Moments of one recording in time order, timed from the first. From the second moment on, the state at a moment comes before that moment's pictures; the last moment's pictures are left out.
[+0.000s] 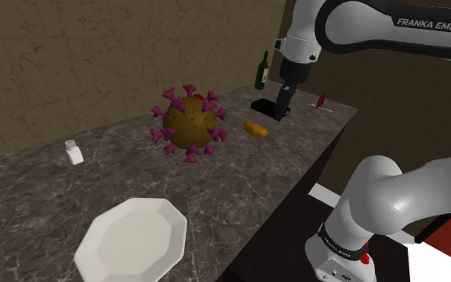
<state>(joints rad) 0.01 -0.84 0.00 -2.41 -0.10 1.62 -0.17</state>
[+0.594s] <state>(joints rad) -0.03 -0.67 -0.11 -2.42 -0.17 1.81 -0.26</state>
